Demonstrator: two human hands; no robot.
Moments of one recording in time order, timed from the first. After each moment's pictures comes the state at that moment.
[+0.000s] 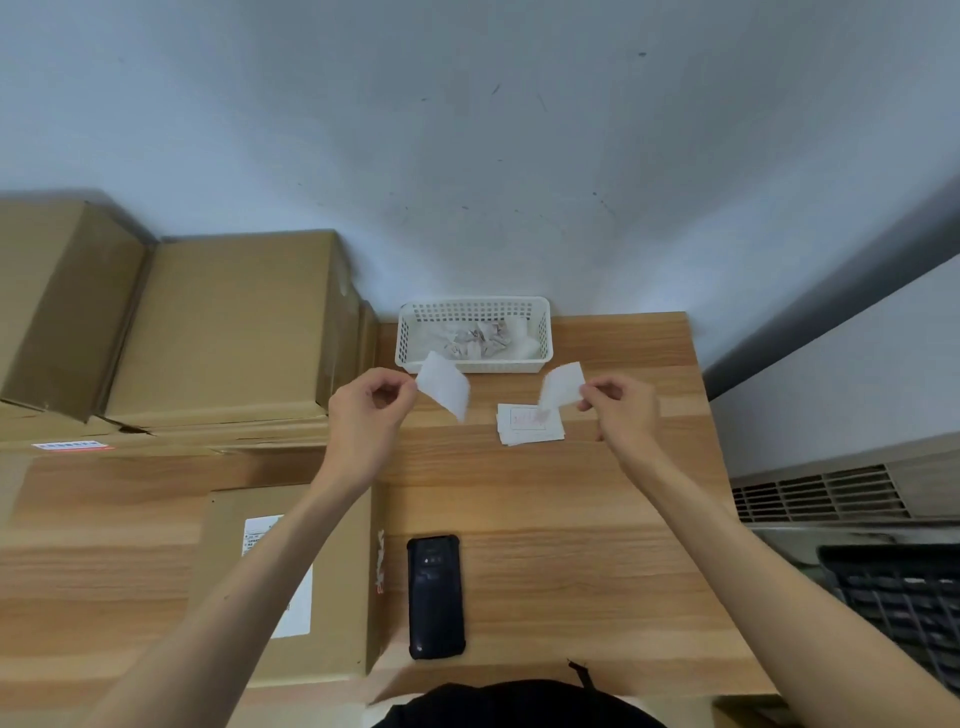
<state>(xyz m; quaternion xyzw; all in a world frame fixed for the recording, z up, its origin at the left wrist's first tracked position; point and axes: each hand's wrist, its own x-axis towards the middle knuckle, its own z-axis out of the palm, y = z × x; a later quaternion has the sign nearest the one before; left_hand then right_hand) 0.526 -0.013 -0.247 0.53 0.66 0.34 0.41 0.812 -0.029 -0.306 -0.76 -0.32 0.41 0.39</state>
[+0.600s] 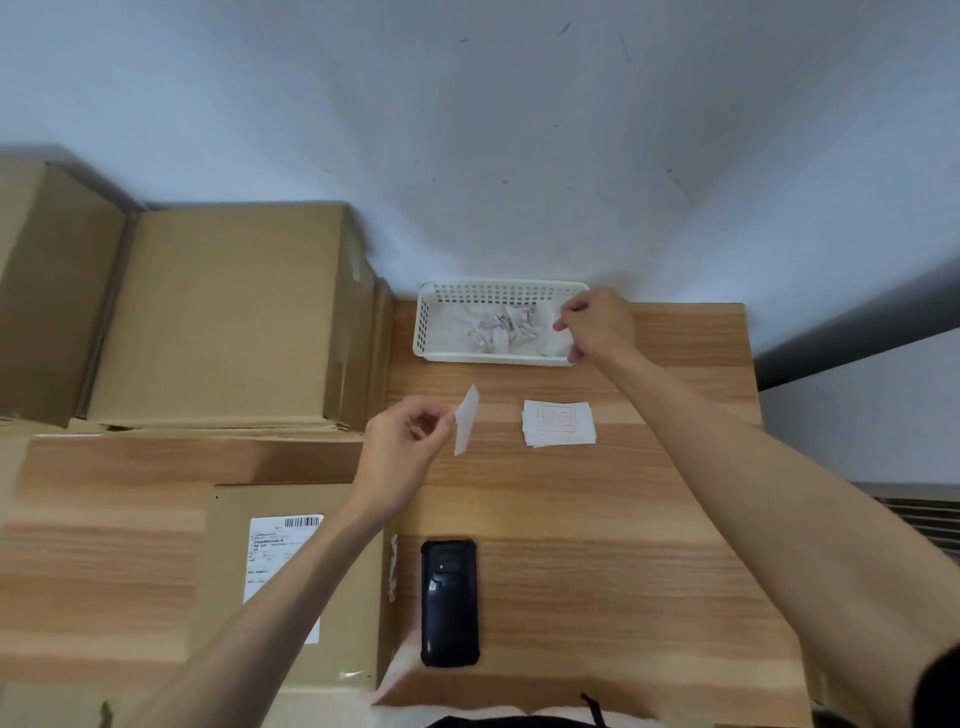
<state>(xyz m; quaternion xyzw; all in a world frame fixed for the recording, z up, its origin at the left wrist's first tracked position) 0.523 -0.002 -0.290 0.56 0.65 0.26 0.44 0.778 0.129 -0.339 -0.78 -0.48 0.37 0.16</state>
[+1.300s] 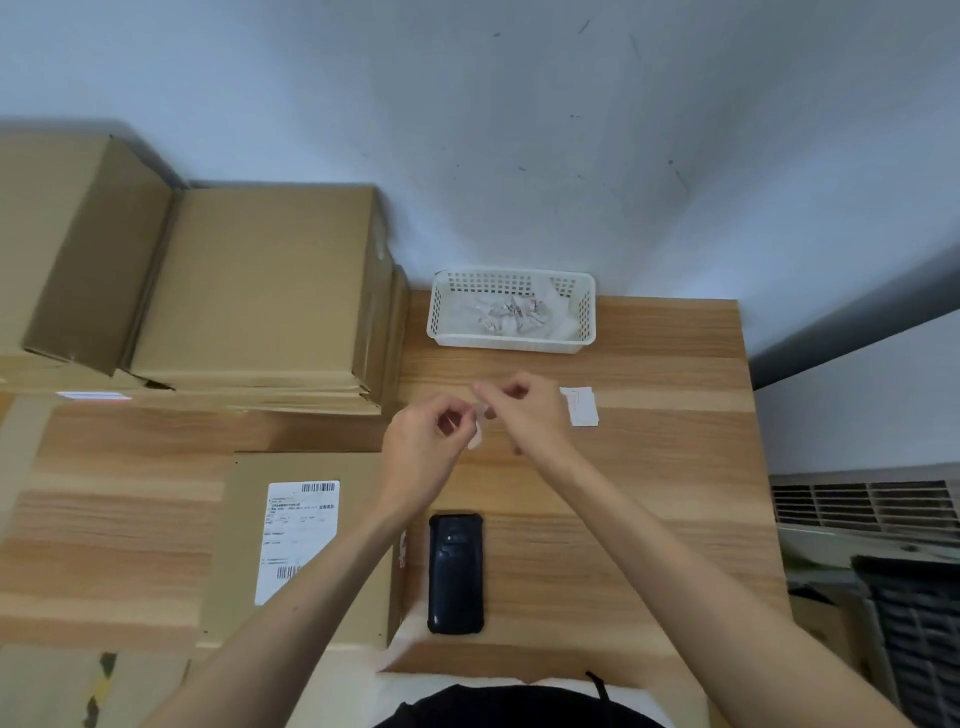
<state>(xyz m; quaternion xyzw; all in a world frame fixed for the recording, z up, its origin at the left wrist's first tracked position) 0.525 -0.048 -0.292 0.62 0.65 0.27 0.35 0.670 -0.023 -0.288 -0.71 -0.41 0.52 0.26</state>
